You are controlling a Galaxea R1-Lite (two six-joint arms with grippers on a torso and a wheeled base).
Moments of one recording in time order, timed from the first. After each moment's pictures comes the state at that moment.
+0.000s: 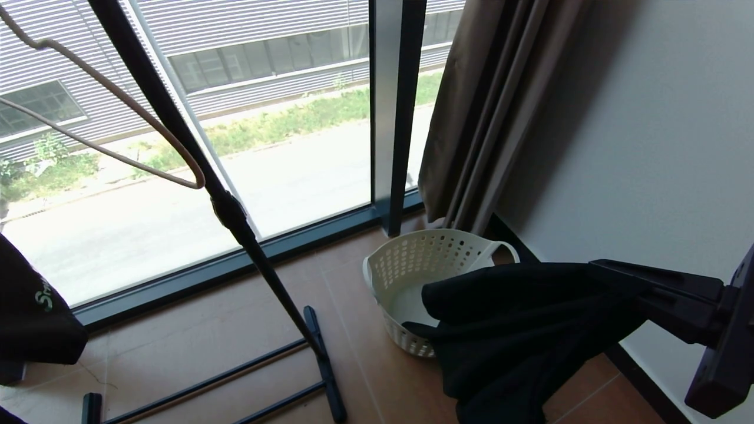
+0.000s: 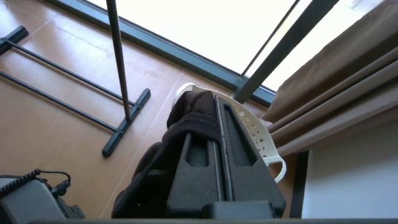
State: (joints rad) left arm -0.01 0.01 -0.01 0.04 -0.08 0.06; right arm 0.83 1.07 -0.59 -0.33 -0.17 -0.41
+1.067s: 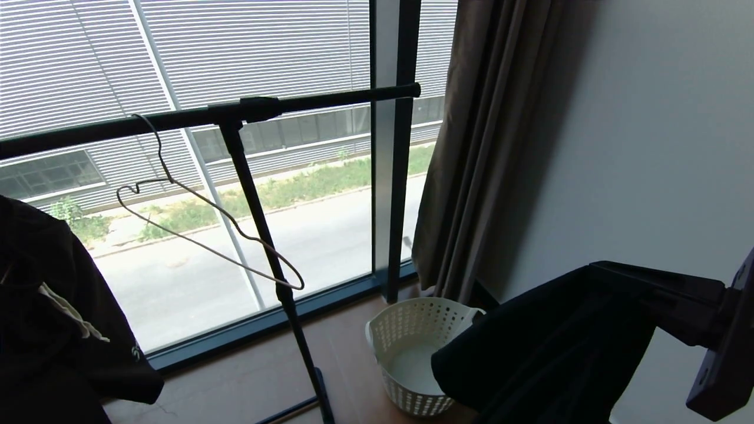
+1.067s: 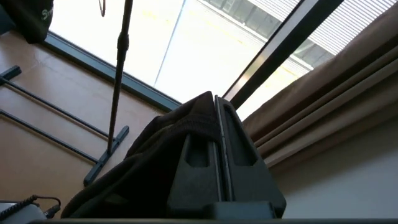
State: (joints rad) left arm -0.01 0.01 -0.01 0.04 -0.08 0.06; right arm 0.83 1.07 -0.59 -0.33 -0.17 -0.41
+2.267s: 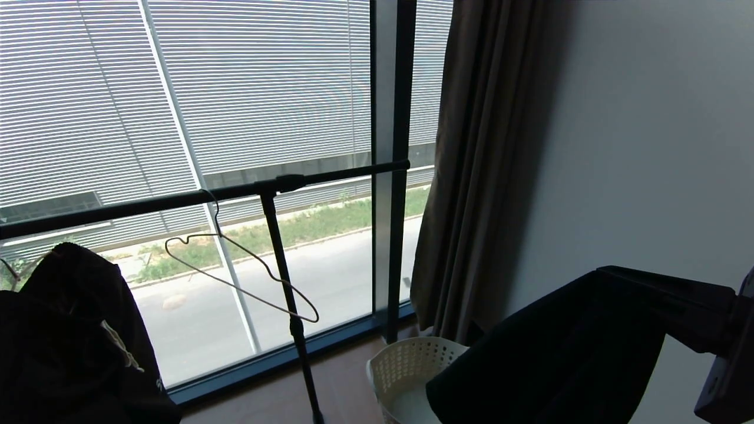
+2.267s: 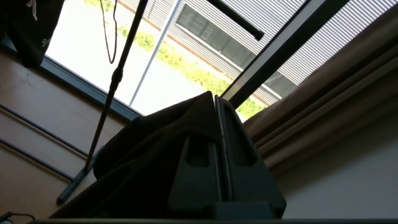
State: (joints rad) left arm -0.01 0.01 -0.01 0.04 -0.07 0.06; right arm 0.83 1.05 -0.57 -0.34 -0.17 -0.44
